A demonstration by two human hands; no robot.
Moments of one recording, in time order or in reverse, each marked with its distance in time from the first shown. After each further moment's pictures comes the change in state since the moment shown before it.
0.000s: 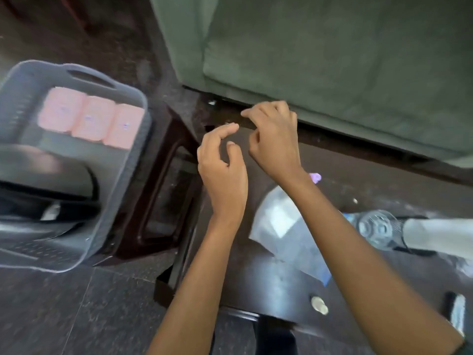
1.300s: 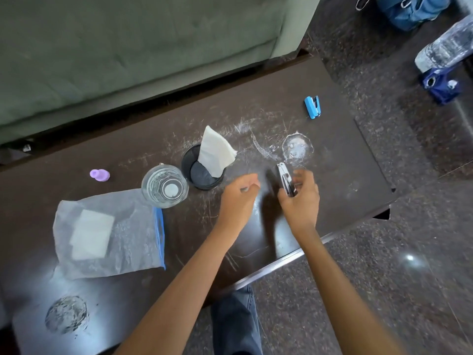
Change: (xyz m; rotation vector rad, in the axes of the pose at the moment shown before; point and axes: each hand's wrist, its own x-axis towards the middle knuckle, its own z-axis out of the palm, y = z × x) left_hand -0.335 -0.049 0.258 0.336 -1.174 -0.447; right_hand -0.396 0.303 -0.146 0.210 0.342 1.336
